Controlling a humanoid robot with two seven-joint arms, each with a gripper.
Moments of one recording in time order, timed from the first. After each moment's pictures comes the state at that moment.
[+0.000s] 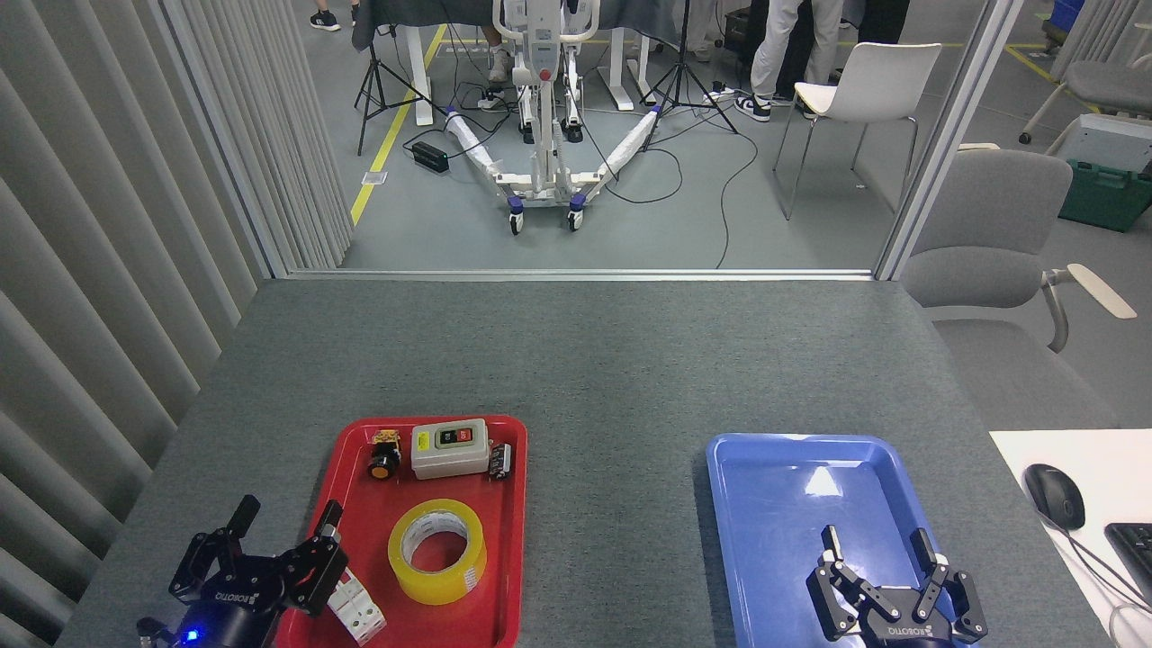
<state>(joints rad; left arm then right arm) 0.14 0.28 0.00 -1.69 -1.11 -0.12 0.08 0.20 -0.19 0.06 -1.61 1.25 0.06 -0.23</state>
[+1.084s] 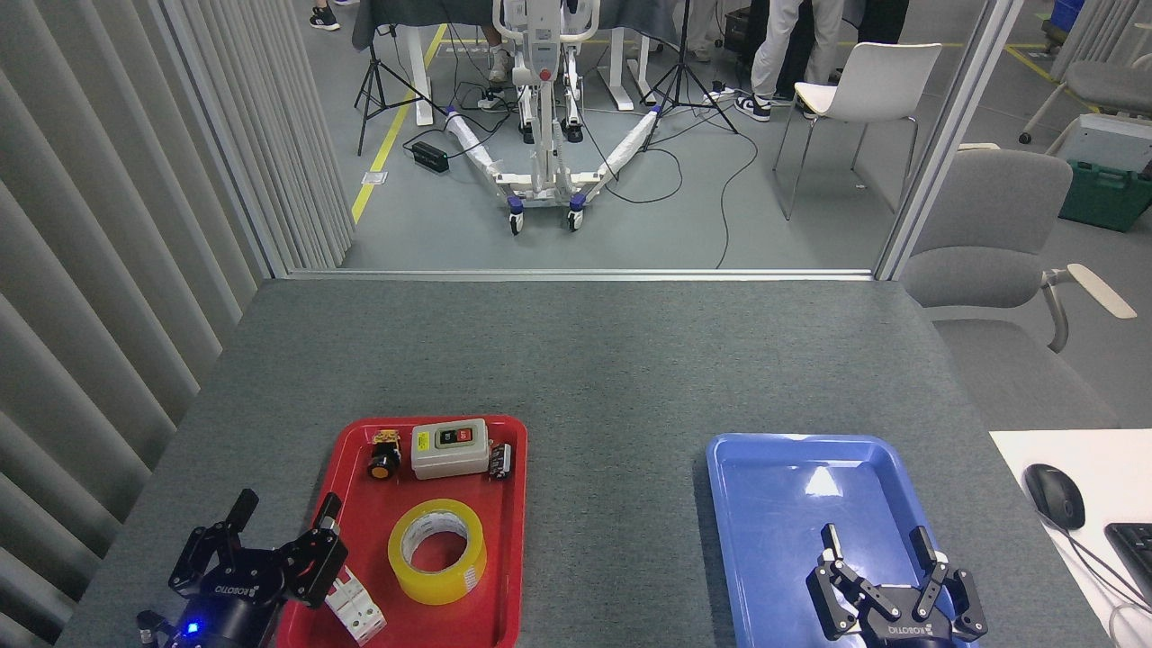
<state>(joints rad) 0.13 0.28 0.01 -1.70 -1.11 -0.12 0.06 0.19 -0.19 0.06 -1.61 1.25 0.05 -0.23</state>
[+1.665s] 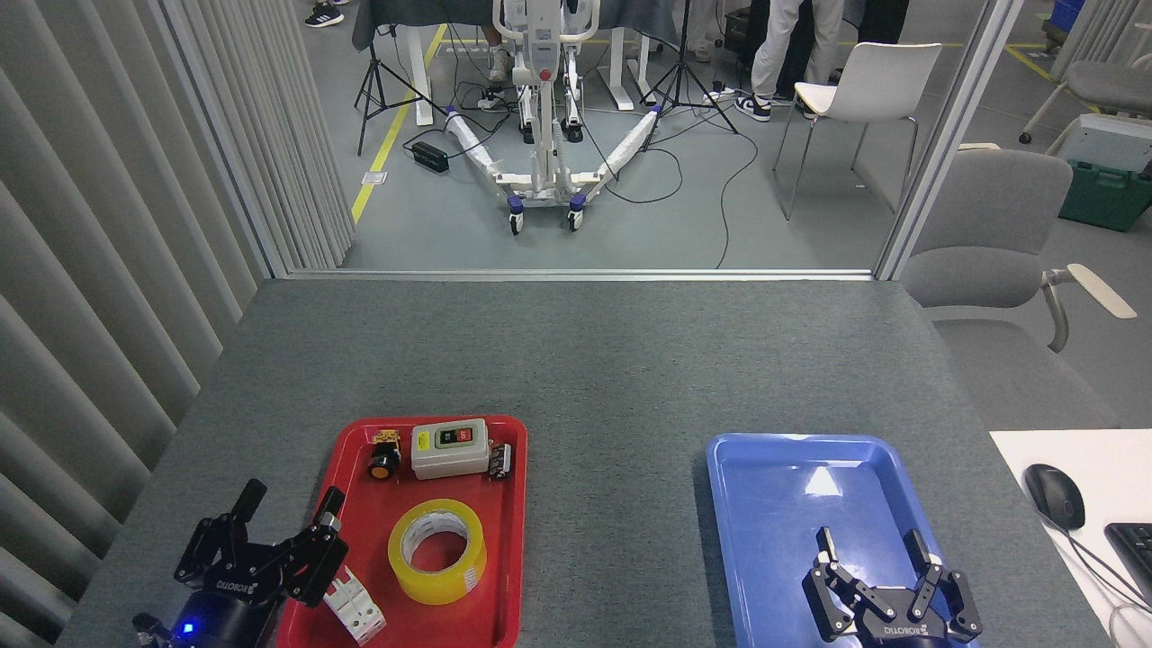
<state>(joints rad) 0.11 0.22 0.08 -1.65 -1.09 -0.28 0.14 0.19 -0.19 0.06 -1.61 1.26 0.05 -0.20</state>
